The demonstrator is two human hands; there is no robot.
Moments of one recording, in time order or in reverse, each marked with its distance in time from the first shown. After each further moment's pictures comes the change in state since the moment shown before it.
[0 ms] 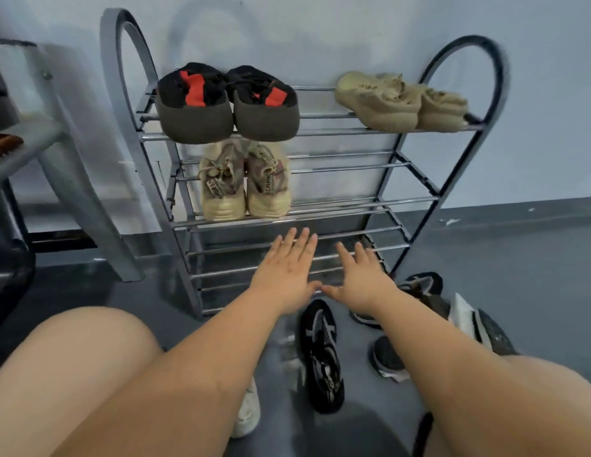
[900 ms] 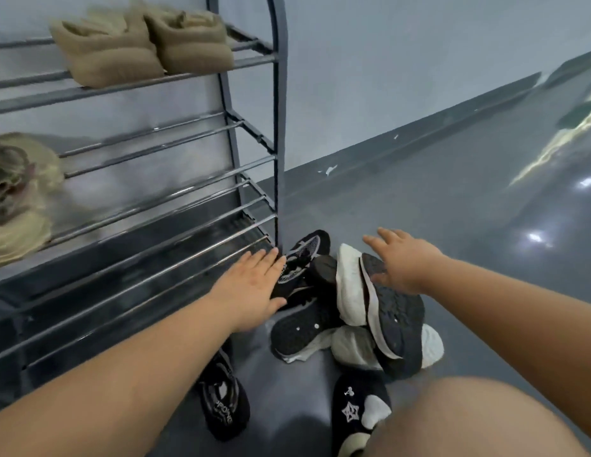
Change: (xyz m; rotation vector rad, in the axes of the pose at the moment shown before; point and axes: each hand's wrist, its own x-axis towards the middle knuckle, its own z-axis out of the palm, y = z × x) left_hand 0.112 0.168 0.053 0.180 -0.231 0.428; right_hand -0.045 0.293 -0.021 -0.268 -0.131 0.296
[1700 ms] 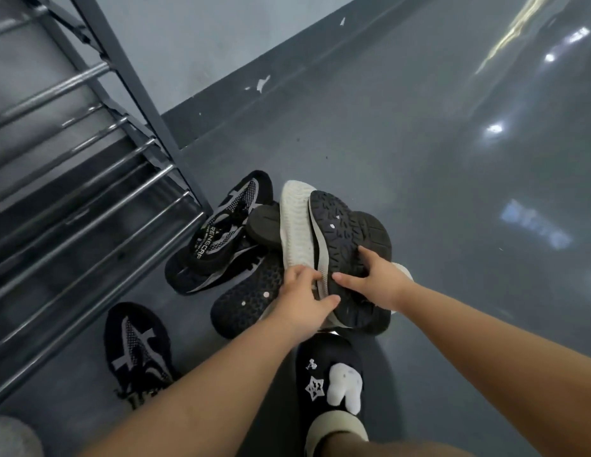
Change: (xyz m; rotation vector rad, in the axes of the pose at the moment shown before) left_hand 0.112 0.153 0.104 -0.994 -0.185 -0.189; right_hand 0.035 0.035 0.170 0.993 -0.170 0.401
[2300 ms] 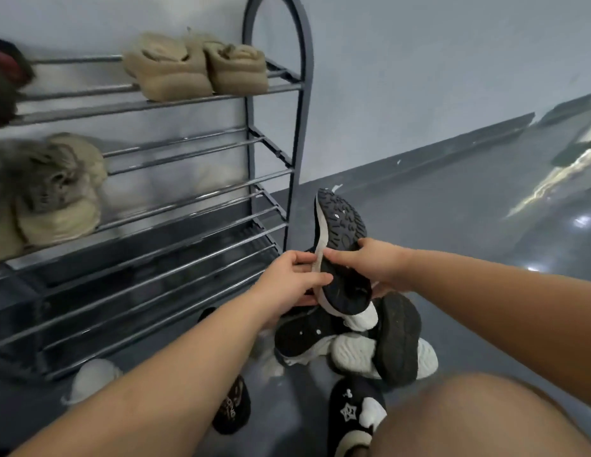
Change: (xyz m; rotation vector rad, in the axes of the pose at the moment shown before) left_hand -0.156 0.015 -0.156 -0.802 0.162 0.127; right_hand -0.171 -0.192 -0.034 0.097 -0.052 -0.202
